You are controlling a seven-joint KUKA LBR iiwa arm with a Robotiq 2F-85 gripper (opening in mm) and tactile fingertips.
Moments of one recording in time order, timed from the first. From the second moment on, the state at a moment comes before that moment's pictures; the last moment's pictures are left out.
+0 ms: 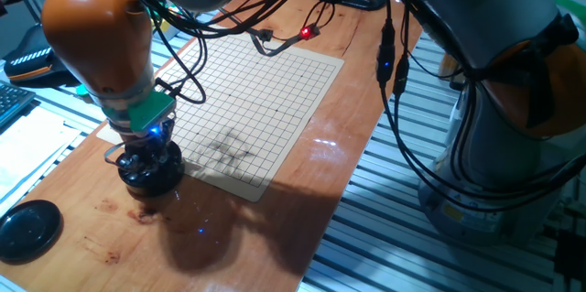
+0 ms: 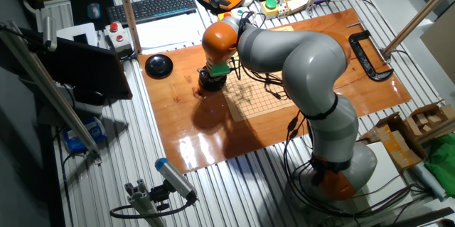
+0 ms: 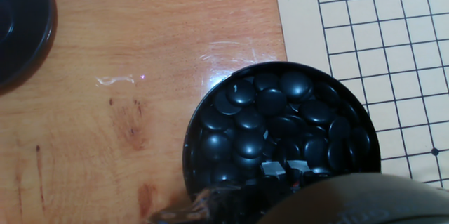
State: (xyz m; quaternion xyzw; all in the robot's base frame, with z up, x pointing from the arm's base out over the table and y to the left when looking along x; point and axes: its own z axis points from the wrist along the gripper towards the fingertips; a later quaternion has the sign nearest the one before) arm 0.601 0.233 0.062 0.05 1.00 -0.02 0.08
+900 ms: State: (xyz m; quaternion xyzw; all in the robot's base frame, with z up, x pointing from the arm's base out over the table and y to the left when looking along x) arm 0.602 0.228 0.102 0.11 0.99 0.01 0.07
